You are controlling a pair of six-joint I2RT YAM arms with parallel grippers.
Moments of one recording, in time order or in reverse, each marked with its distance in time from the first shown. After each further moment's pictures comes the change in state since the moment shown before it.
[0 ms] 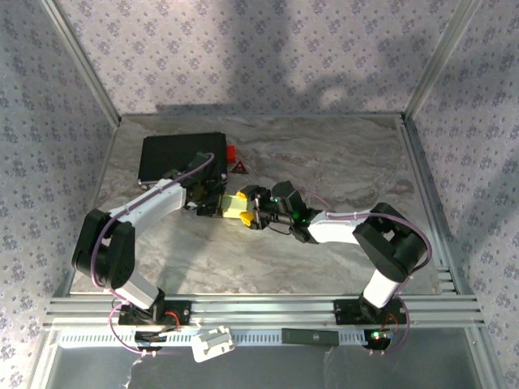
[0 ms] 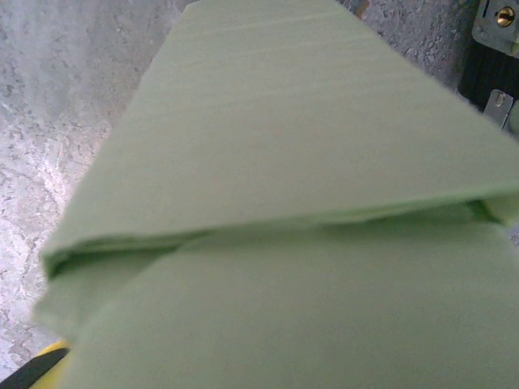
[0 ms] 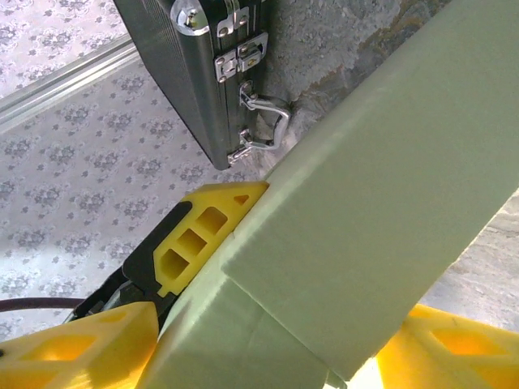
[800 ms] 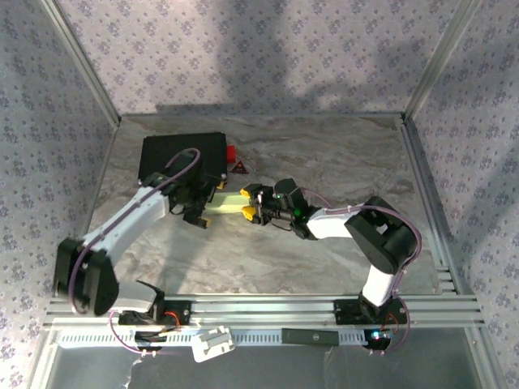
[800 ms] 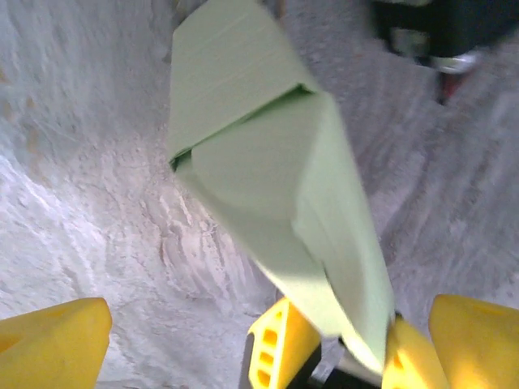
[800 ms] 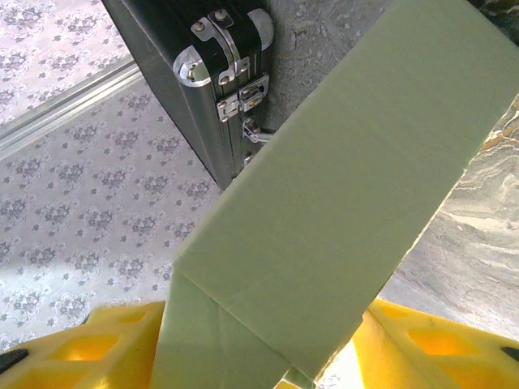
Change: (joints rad) left arm 0.040 -0.253 -0.030 -0.122 -0.012 0.343; right arm -0.050 0.070 0.010 0.060 -0.031 -0.001
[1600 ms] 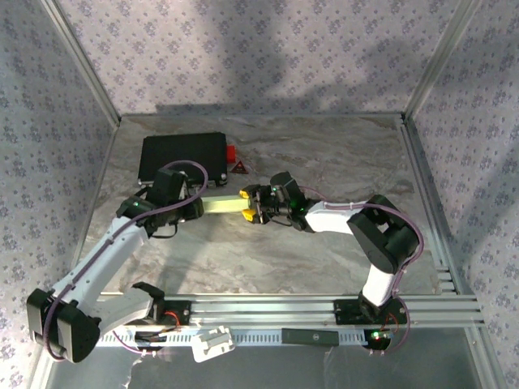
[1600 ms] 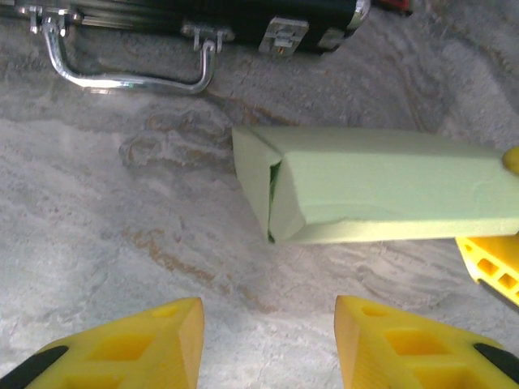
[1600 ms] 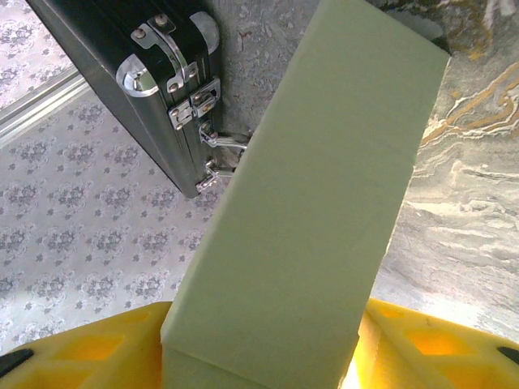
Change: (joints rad) left arm 0.004 -0.249 -0.127 -0.026 -0.217 1.035; right arm -0.018 0.000 0.094 -0.229 -0.070 0.000
